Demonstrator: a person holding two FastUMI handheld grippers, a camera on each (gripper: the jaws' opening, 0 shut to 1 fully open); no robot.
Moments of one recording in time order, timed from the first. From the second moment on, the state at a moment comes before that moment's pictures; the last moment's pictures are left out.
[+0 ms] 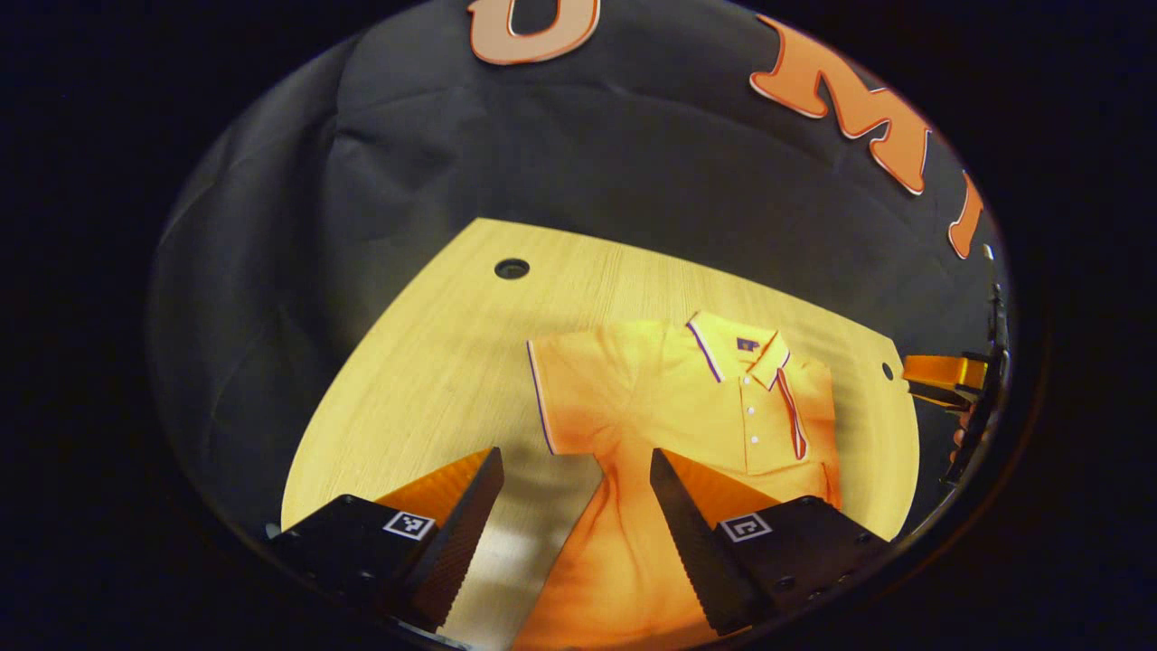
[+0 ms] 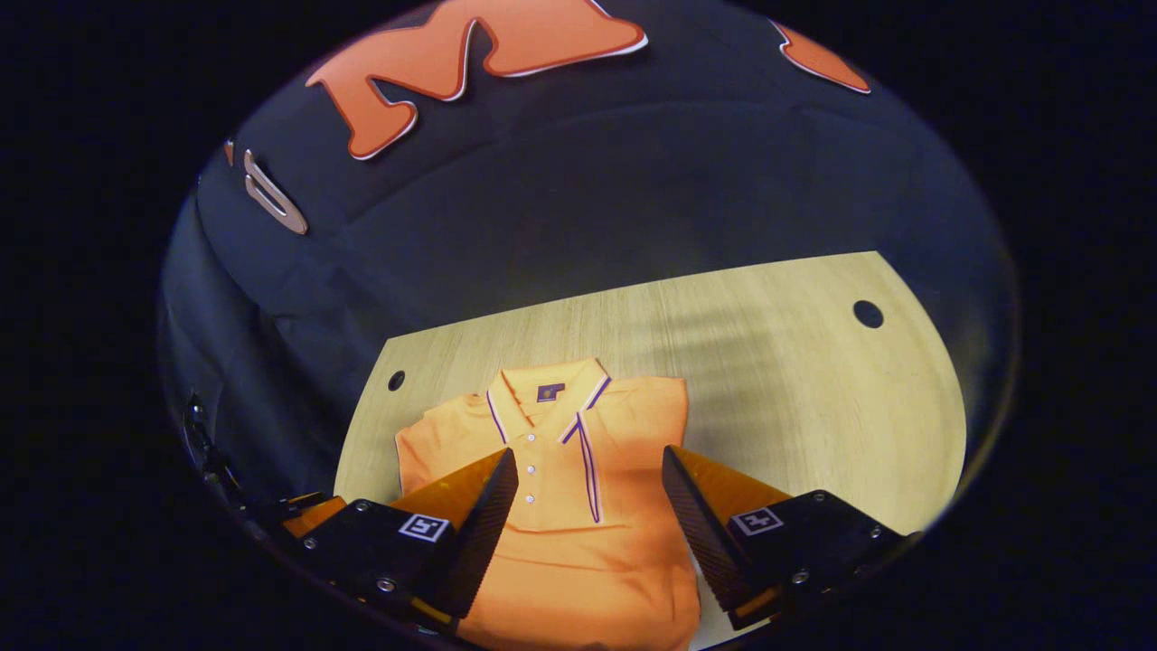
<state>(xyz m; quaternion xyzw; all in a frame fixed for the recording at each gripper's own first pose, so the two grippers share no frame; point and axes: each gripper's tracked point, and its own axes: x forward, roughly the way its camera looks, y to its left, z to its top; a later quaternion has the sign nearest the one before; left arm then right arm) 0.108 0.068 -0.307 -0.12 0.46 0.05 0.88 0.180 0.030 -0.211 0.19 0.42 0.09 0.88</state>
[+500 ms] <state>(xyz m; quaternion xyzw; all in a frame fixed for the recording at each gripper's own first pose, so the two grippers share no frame) 0.171 0.089 -0.384 -0.14 0.57 0.04 0.81 0.119 -0.005 -0.163 0.17 0.36 0.02 0.92</state>
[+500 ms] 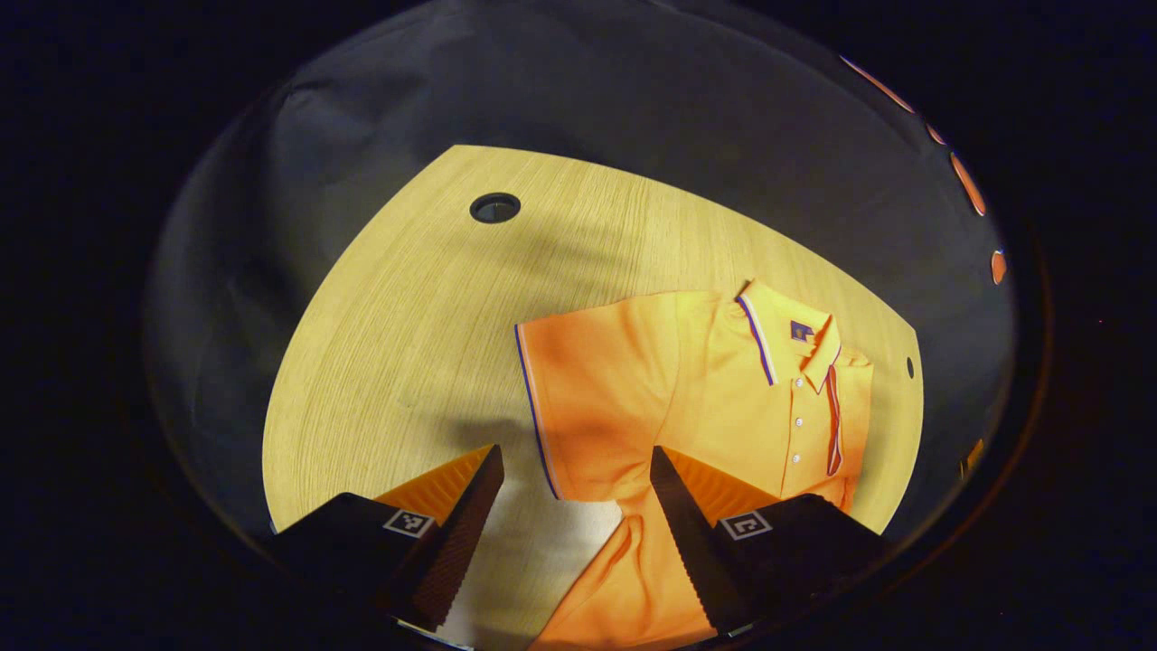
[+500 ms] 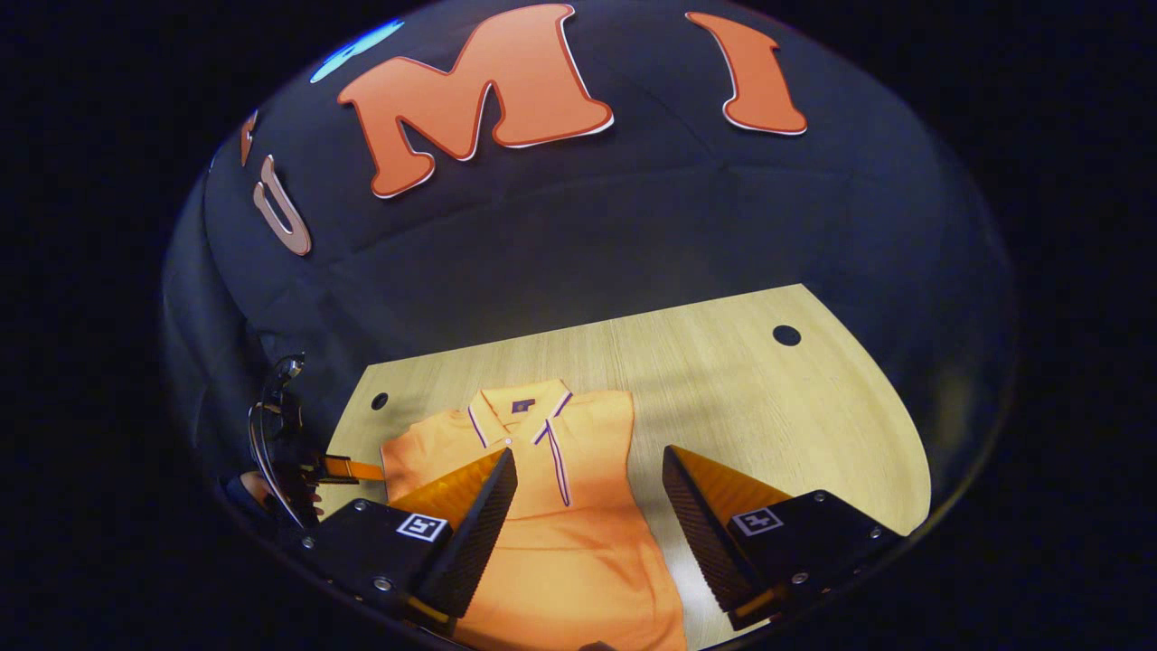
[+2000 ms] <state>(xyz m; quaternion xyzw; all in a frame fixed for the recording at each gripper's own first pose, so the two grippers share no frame) 0.225 0.033 -0.366 0.00 0.58 -0.05 0.82 0.064 -0.059 -0.174 0.18 0.34 -0.01 0.92</state>
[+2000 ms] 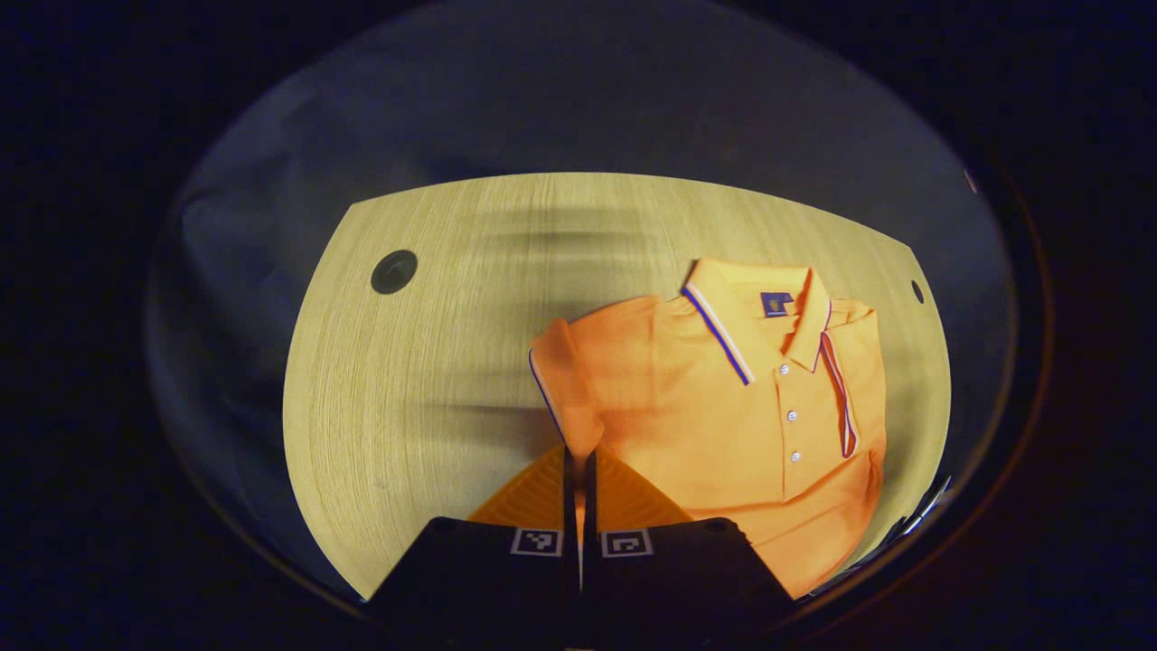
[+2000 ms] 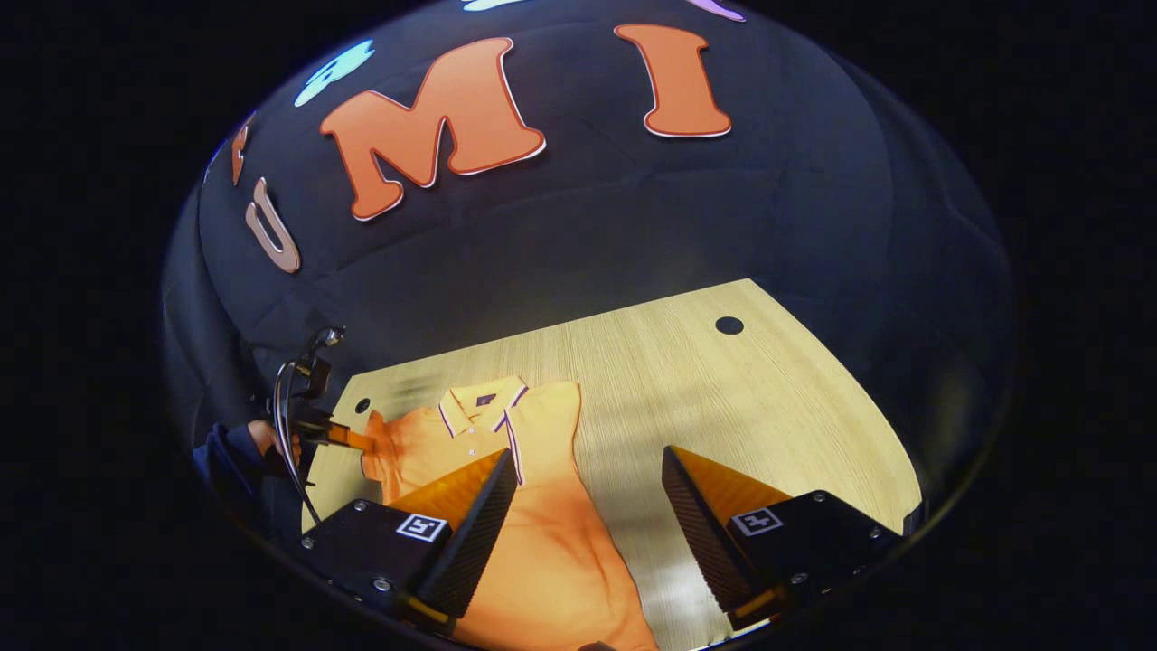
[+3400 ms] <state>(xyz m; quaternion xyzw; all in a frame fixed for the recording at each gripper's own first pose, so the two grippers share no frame) 0.116 -0.037 -0.138 0.00 0.16 -0.06 0.99 0.079 -0.033 -0.102 0.12 0.17 0.09 0.97</state>
